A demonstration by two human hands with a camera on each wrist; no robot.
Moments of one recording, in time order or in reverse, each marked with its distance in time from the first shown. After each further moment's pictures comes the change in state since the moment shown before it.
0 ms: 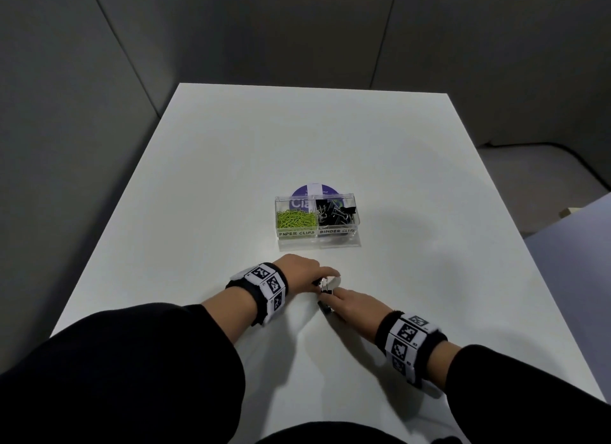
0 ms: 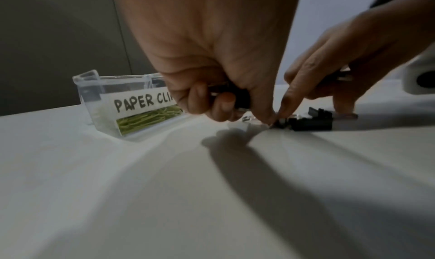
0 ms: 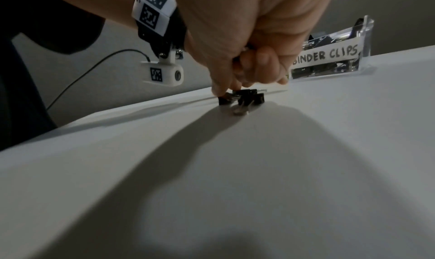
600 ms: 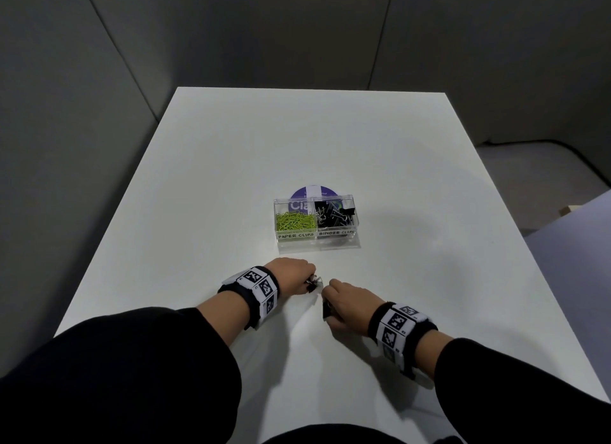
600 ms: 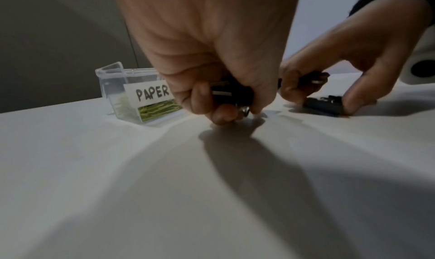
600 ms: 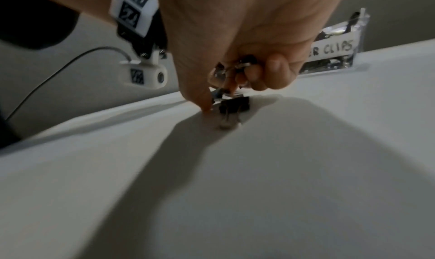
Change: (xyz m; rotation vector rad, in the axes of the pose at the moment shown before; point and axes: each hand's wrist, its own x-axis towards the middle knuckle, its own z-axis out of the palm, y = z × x) left_hand -0.002 -0.011 0.007 -0.045 -0.003 -0.115; right_hand 0.013 0.000 -0.005 -0.015 0.019 0.062
